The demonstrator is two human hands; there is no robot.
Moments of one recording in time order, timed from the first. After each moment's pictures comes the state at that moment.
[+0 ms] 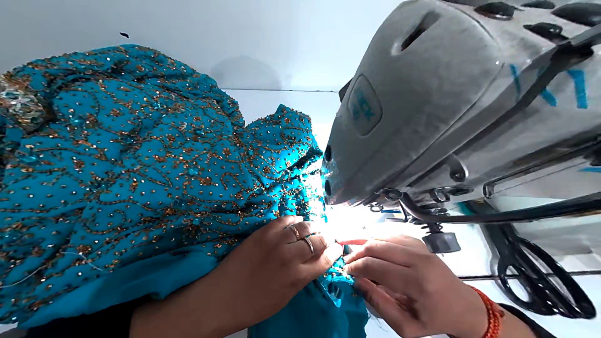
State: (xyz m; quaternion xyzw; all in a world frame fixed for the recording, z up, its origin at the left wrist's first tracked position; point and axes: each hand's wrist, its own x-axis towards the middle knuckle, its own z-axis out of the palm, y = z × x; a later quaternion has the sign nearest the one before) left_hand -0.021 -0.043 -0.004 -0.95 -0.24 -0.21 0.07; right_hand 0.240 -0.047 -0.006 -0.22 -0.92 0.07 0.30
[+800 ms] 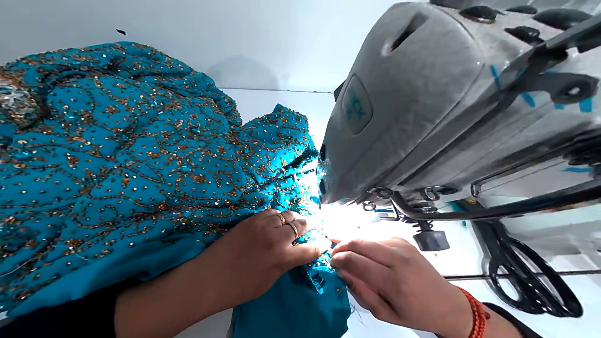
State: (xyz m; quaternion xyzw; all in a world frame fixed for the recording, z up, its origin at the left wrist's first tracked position) left_hand -0.034 -0.031 -0.003 -0.95 -0.24 -0.18 0.06; right_hand 0.229 -0.045 -0.005 -0.22 -0.93 0.03 0.28
